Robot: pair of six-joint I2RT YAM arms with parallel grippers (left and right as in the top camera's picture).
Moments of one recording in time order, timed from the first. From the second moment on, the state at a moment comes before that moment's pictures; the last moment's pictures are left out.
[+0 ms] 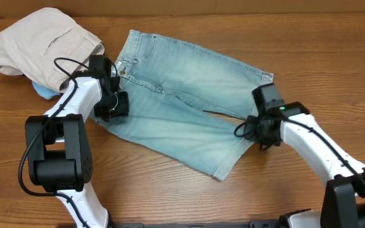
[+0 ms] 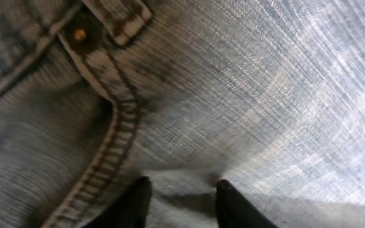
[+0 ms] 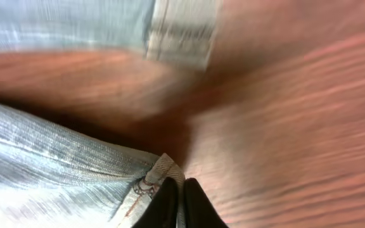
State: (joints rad) left arm 0.01 1.99 1.32 -0.81 0.13 -0.11; right arm 0.23 1.56 0.94 -0.82 0.01 0.51
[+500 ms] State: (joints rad) left arm 0.02 1.99 1.59 -0.90 0.41 -0.07; right arm -0.01 1.56 0.95 -0.90 -0.14 0.37
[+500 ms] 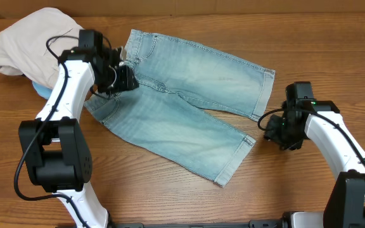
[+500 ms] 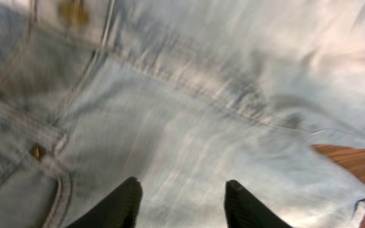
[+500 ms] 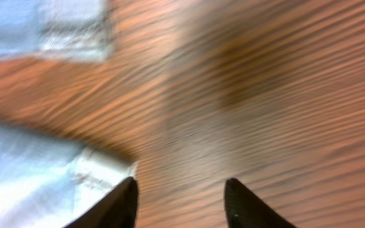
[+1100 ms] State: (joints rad) left arm 0.02 1.99 1.74 -1.16 0.47 -0.02; right arm 0.23 1.56 0.77 -0.81 -0.42 0.32
